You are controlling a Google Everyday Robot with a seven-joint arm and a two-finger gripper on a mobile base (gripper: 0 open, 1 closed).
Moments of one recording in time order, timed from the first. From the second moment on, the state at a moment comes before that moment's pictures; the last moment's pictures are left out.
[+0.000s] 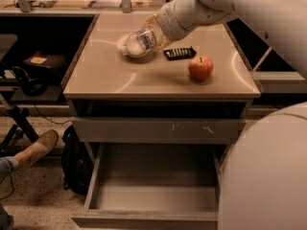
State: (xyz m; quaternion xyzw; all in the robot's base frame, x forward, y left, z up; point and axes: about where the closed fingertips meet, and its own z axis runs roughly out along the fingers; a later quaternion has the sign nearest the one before) arm 0.734 -0.011 0.922 -0.83 0.36 -0.15 0.41
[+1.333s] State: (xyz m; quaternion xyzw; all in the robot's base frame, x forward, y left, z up) arm 0.743 0.012 0.860 -0.83 0.37 -0.09 0.41
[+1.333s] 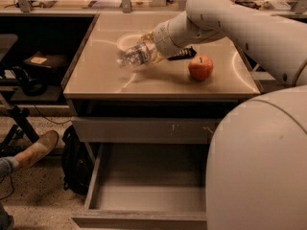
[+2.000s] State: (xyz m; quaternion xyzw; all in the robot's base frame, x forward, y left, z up) arm 0.743 0.012 0.860 -0.83 0.37 -0.09 0.41
